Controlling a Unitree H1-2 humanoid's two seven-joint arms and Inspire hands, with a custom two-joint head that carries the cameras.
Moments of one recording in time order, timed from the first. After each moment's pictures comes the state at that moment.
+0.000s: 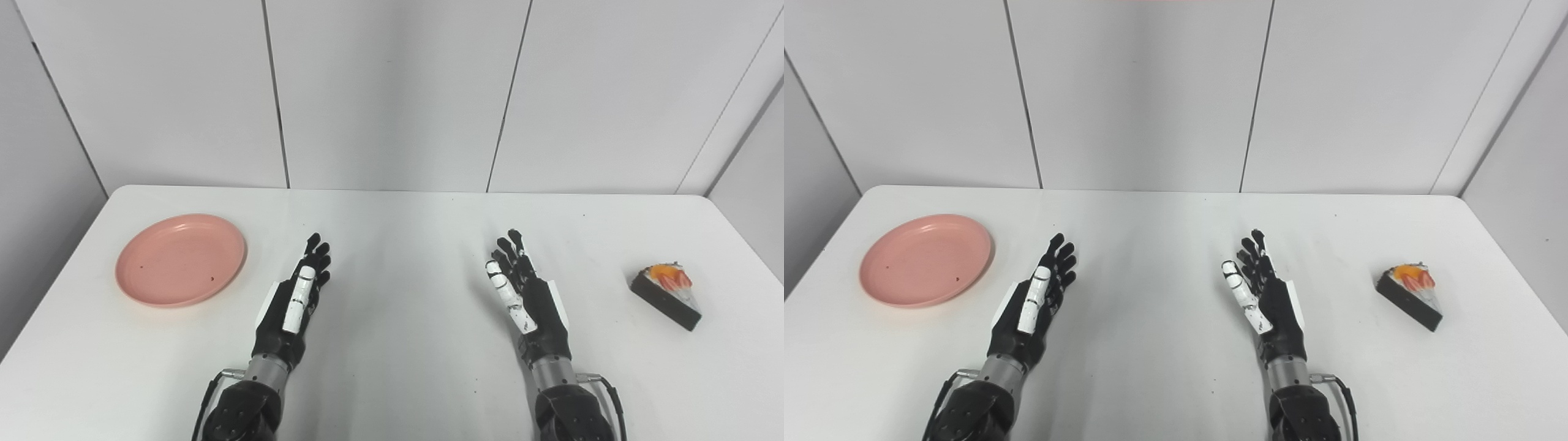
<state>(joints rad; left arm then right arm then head) -0.26 -0.04 -0.05 0.21 -0.10 -0.01 -0.13 -0.23 -0.06 -0.02 0.12 0.03 -0.08 -0.01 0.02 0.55</state>
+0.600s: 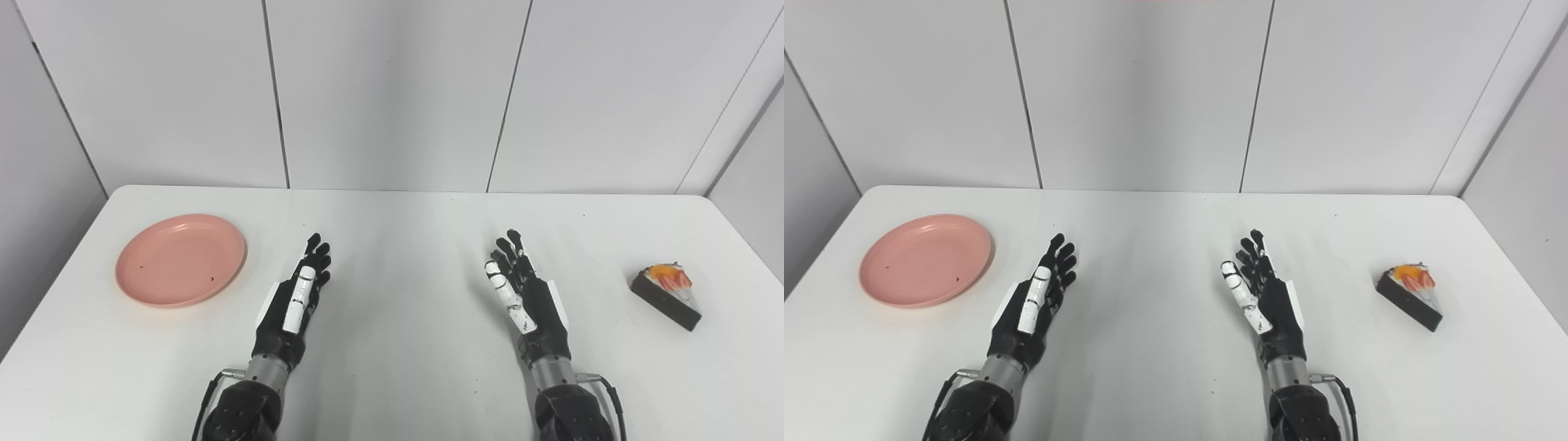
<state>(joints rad) -0.26 -0.04 -0.05 0.21 -0.10 -0.01 -0.13 -0.23 -0.06 -0.02 0.12 0.03 -0.08 -0.01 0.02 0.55</state>
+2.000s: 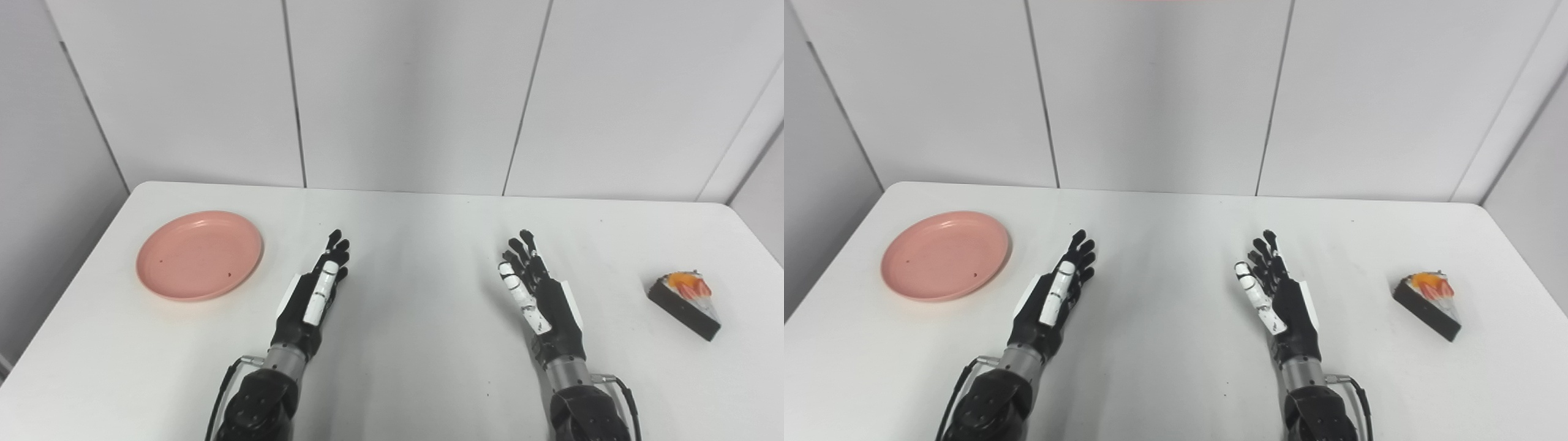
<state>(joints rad) -0.33 -0.05 -0.06 0.33 -0.01 -0.11 -0.07 -0.25 -0.08 -0.03 0.17 0.06 -0.12 0.02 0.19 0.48</state>
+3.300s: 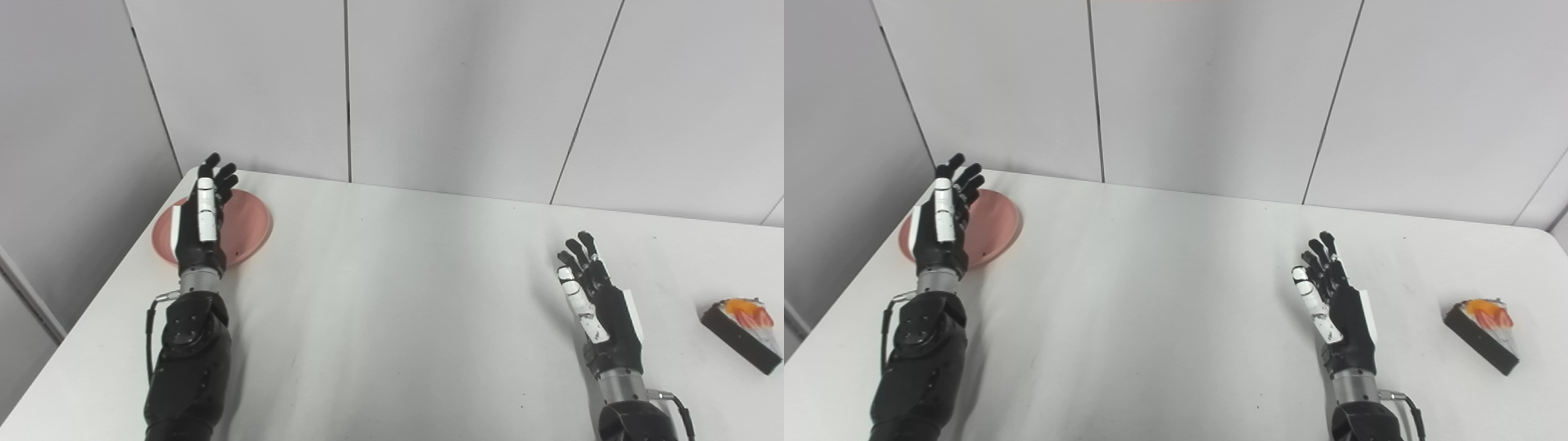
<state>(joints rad) -0.48 0.16 0.30 0.40 -0.15 -0.17 0.13 -0.27 -0.11 -0.06 0.20 0.09 -0.17 0.05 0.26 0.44</state>
